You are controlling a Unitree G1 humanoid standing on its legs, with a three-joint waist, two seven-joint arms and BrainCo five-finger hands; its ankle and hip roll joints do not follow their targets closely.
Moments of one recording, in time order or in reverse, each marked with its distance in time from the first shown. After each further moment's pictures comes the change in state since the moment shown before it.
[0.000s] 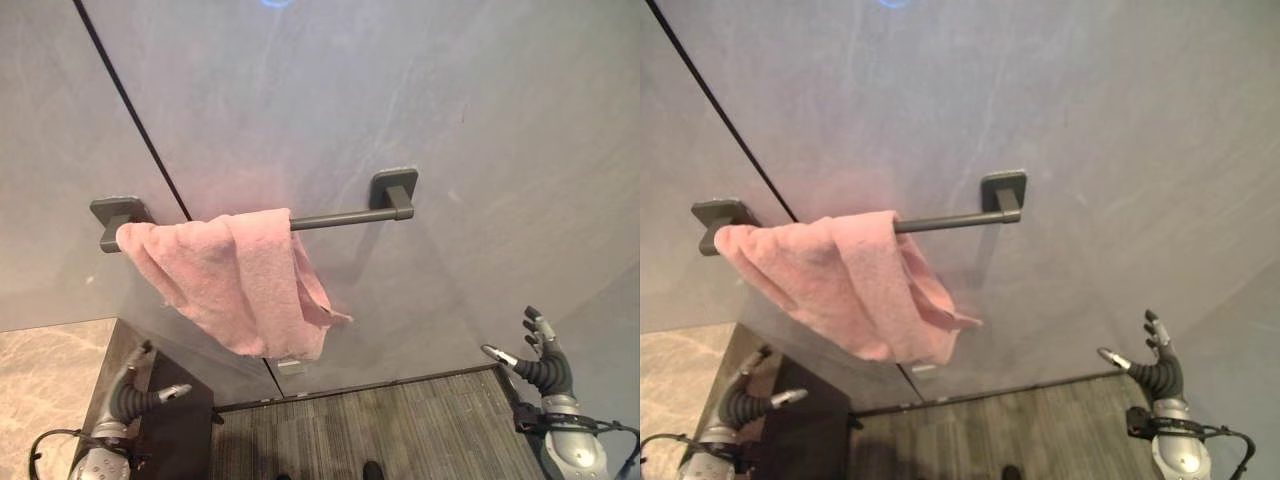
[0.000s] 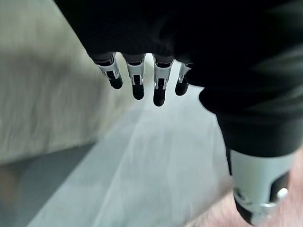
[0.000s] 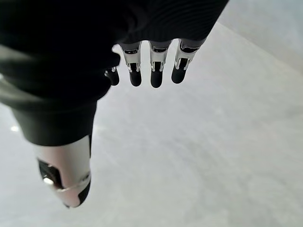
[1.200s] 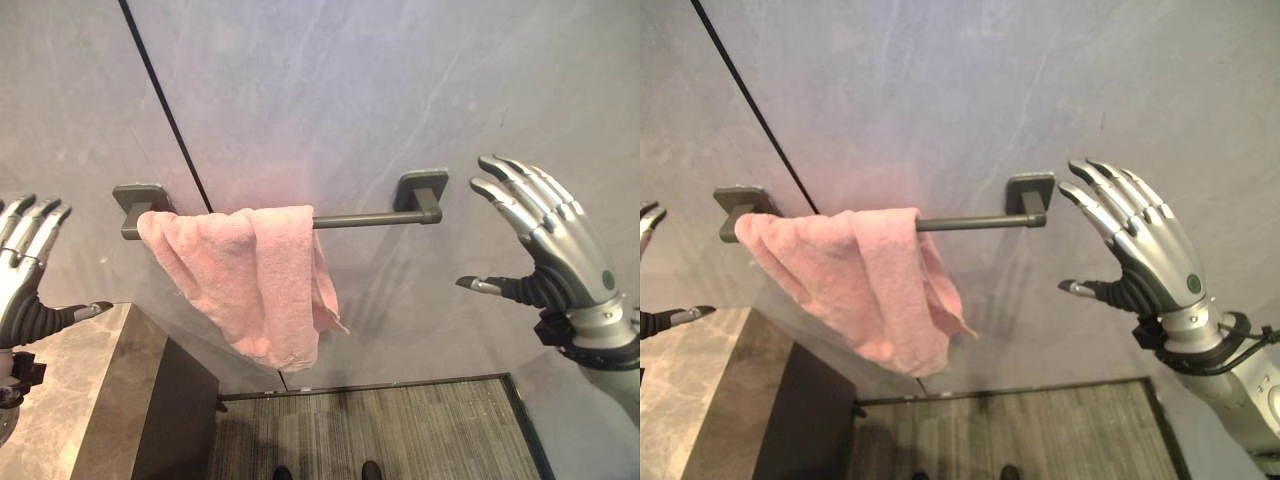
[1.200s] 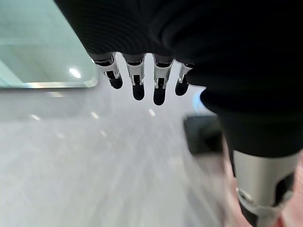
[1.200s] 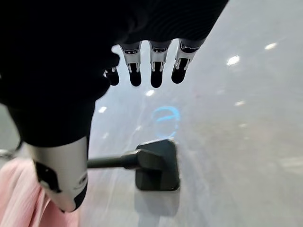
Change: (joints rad) left arm 0.157 0.549 0.351 -0.332 0.468 -0.158 0.337; right arm -0.288 -0.756 0.033 -0.413 -0.610 -0.178 -0.242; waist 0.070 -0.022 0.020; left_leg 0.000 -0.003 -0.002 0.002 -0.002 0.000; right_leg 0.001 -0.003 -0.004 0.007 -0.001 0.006
